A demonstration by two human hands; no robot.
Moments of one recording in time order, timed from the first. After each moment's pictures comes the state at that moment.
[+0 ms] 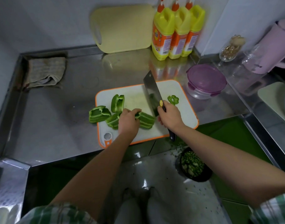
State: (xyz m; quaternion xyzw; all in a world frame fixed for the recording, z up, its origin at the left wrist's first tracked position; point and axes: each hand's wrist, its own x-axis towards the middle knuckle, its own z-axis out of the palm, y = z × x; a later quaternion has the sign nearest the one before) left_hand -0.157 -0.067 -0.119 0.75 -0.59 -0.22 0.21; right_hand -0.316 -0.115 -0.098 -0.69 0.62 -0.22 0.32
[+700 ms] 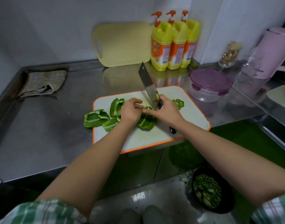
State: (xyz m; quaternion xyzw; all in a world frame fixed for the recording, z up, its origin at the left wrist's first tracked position) left_hand -0.149 -0.124 -0.147 0.70 -0.52 -0.29 0.39; right_hand -0.298 -0.140 -0.142 -0.73 0.54 -0.33 0.27
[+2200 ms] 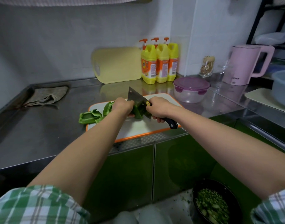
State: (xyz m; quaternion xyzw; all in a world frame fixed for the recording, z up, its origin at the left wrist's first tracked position) left_hand -0.169 -0.099 -0.124 0.72 -0.45 -0.31 0.43; right_hand -0.321 -0.073 -0.090 -0.78 0.56 -0.13 0.25
